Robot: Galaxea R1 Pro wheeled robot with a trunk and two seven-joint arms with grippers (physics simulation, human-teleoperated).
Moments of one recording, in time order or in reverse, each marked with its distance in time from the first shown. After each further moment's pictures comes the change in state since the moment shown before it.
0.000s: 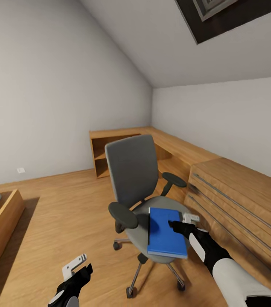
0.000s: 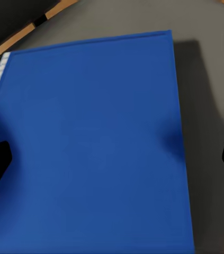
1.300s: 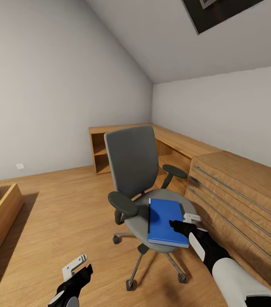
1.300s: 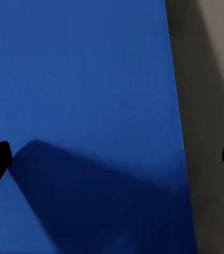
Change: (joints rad) left arm 0.000 0.000 0.000 0.005 0.001 0.001 -0.002; right arm -0.001 0.002 0.001 -0.007 -0.005 0.006 -0.037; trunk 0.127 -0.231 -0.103
